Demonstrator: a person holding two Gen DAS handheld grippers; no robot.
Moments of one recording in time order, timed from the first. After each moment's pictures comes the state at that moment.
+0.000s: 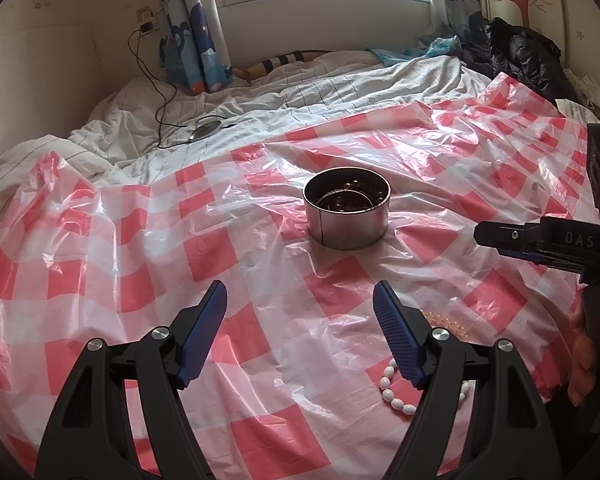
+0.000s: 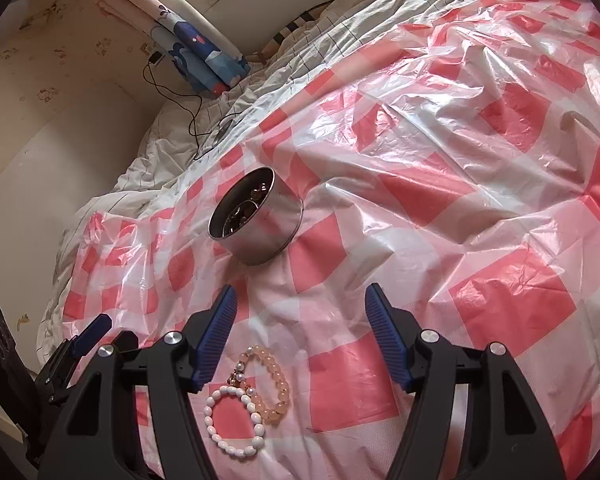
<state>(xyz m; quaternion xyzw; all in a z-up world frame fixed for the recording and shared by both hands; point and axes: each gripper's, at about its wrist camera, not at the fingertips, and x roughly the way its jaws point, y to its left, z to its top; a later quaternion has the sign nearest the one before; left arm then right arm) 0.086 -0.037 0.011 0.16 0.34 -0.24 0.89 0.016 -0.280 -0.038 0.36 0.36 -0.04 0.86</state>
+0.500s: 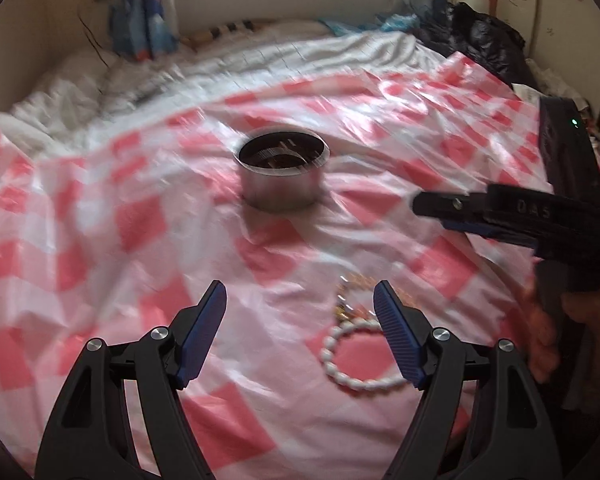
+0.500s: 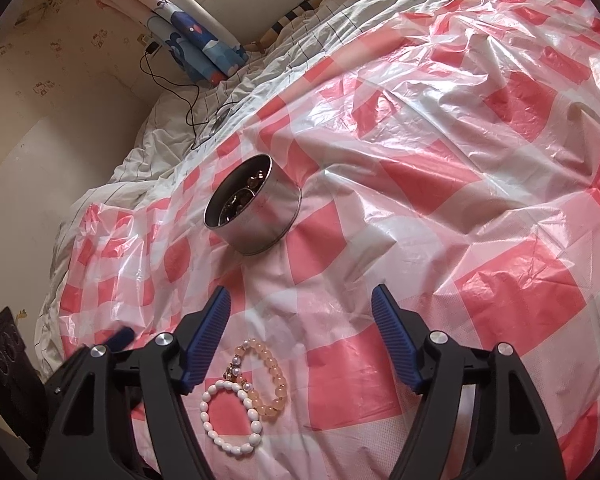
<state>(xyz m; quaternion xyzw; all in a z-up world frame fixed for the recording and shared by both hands) 0.085 -0.048 -0.014 0.14 0.42 -0.34 0.83 0.021 -0.276 -0.044 0.35 0.38 -0.03 0.85</state>
